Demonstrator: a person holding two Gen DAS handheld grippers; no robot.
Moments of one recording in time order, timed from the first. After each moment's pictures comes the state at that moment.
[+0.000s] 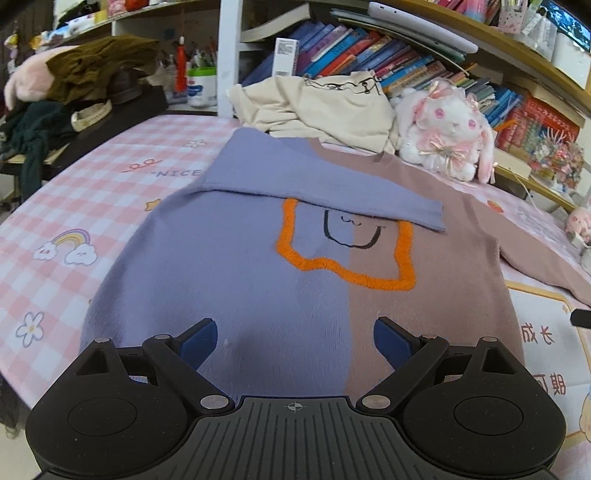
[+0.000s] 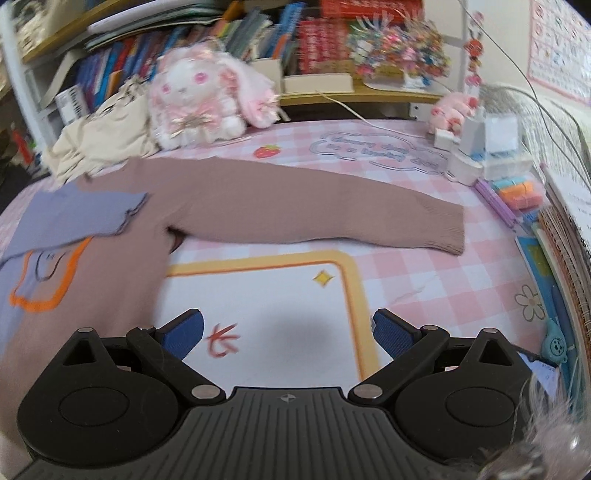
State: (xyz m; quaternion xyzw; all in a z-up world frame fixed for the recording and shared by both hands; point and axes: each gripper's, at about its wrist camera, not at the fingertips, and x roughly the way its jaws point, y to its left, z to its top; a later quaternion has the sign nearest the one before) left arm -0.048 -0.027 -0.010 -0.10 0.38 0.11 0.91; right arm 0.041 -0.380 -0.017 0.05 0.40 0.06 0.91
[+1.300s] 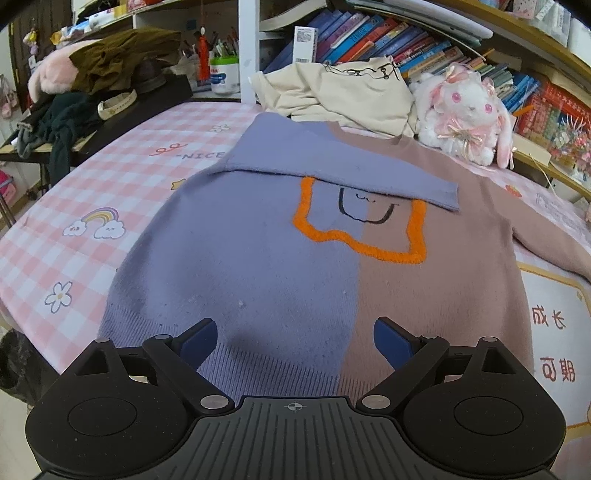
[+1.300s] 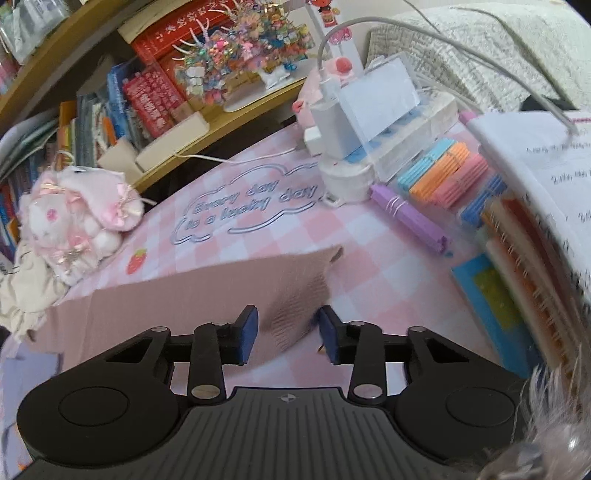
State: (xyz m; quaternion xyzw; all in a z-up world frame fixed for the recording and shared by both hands) left arm -0.063 -0.042 -0.008 -0.09 0.40 0.16 0.90; right arm 0.140 -0.513 -0.038 0.23 0.38 -0.03 0.90
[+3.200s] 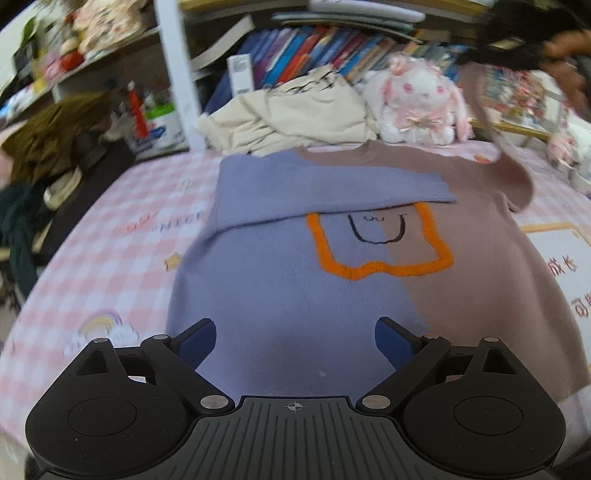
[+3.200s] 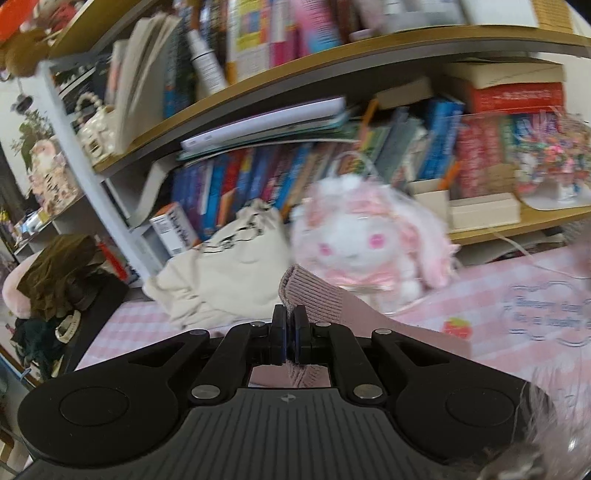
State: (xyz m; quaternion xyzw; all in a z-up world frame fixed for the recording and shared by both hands) left arm -0.044 0.025 0.000 0.05 0.38 0.03 0.93; right arm 0.182 -0.220 0.111 0.13 0.30 0.21 0.92
